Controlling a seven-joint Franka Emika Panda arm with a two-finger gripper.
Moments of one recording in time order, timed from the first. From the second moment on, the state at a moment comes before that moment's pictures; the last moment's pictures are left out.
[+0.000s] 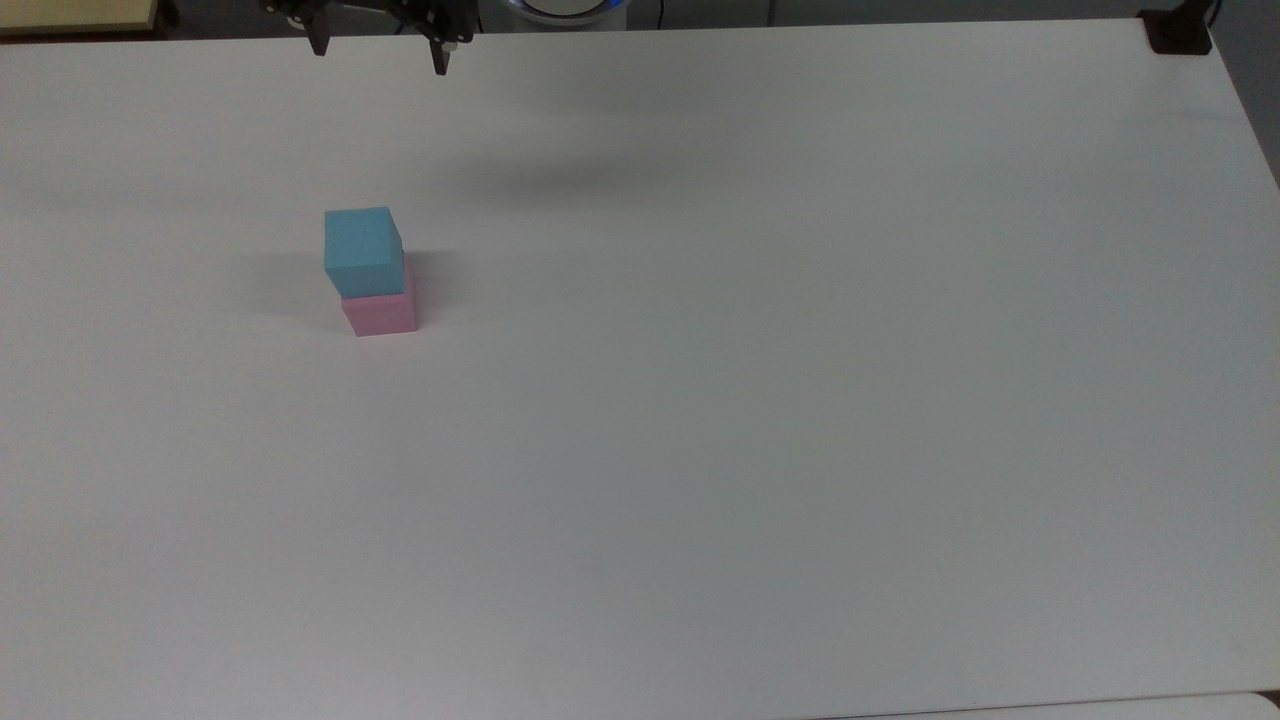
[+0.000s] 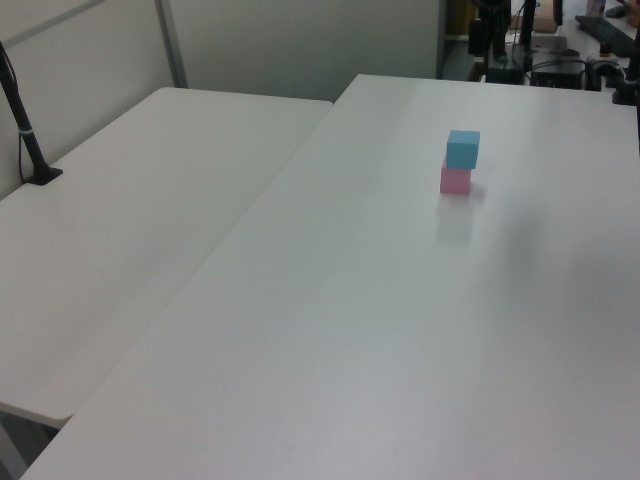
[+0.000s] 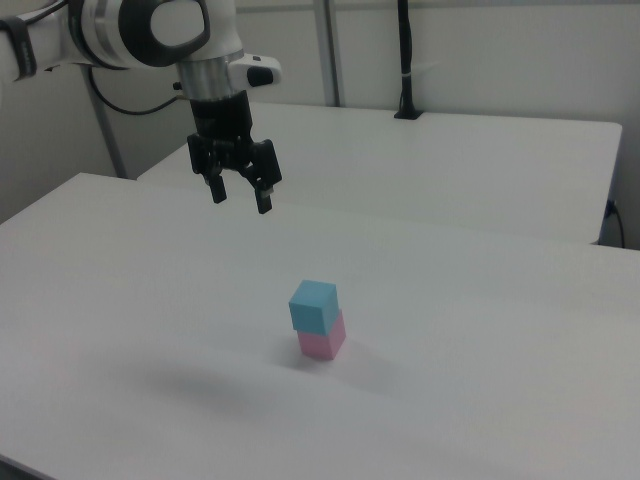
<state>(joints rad) 0.11 0.07 -0.24 -1.55 -0.06 1.57 -0.02</state>
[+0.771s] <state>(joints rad) 0.11 0.09 -0.25 -1.56 -0.06 1.57 -0.03</state>
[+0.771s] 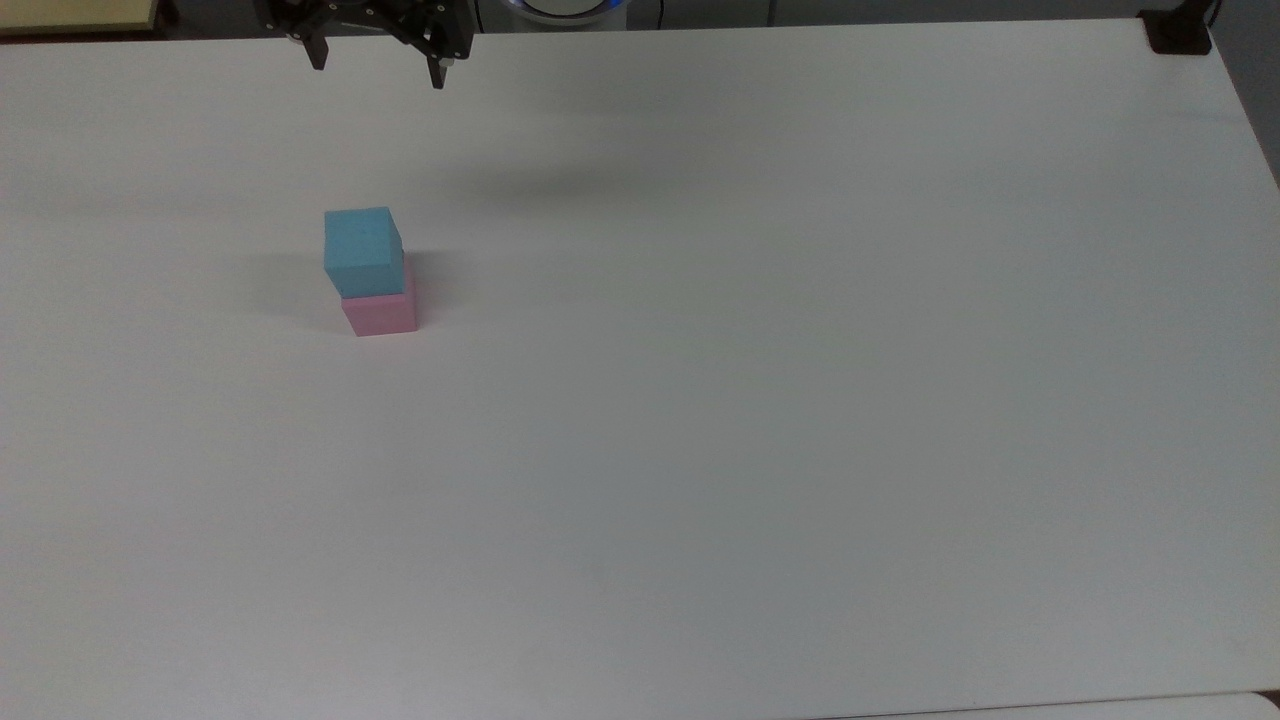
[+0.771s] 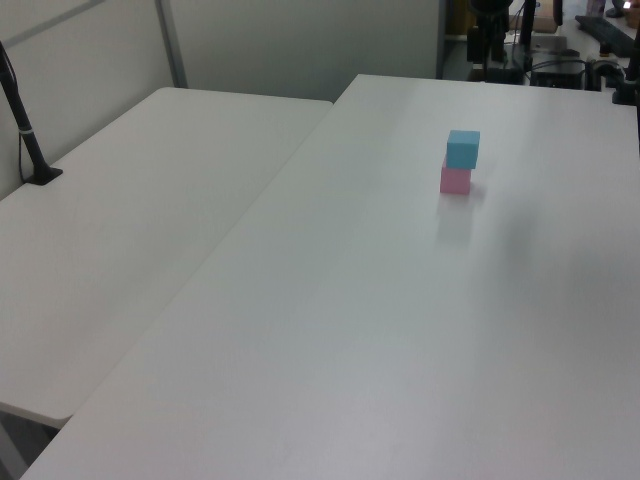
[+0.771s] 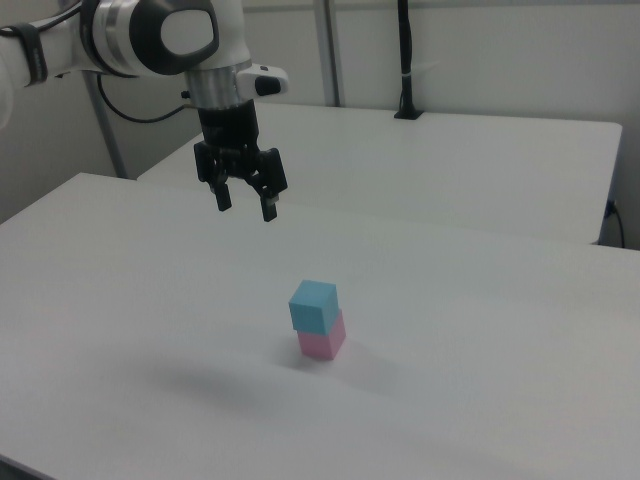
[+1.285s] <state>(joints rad) 0.01 0.16 -0.25 -1.57 -0.07 1.73 -0.13</state>
